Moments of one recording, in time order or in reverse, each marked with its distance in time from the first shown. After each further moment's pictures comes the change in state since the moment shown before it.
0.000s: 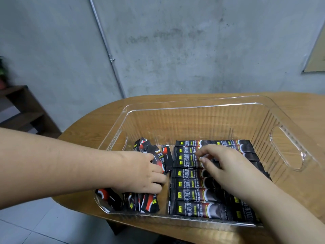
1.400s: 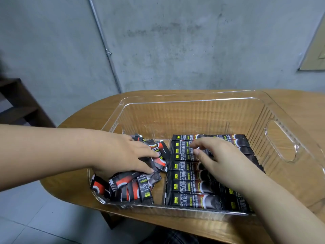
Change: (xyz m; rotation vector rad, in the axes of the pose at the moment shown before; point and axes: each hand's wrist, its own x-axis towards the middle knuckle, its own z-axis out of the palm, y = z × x) left_hand -0.038 -0.011 -0.008 -0.461 -0.184 -0.232; right_hand 0.001 -0.001 0.002 -0.037 0.031 -0.081
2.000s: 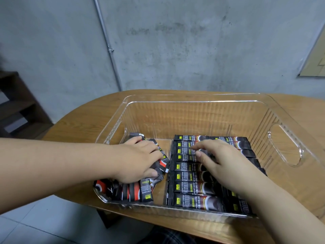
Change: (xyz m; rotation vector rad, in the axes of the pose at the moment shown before) left_hand 0.032 0.023 0.013 -0.356 0.327 -0.213; right_hand 0.001 -0.001 0.003 -0.025 -0.027 0.015
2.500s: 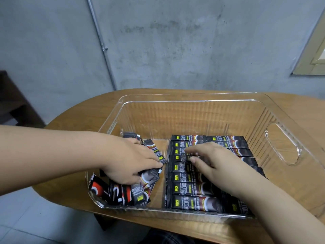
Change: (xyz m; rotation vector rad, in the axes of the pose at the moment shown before) left_hand -0.004 -0.011 -0.020 0.132 -0.245 0.163; right_hand 0.003 -0.001 0.002 -0.076 -0.091 -0.043
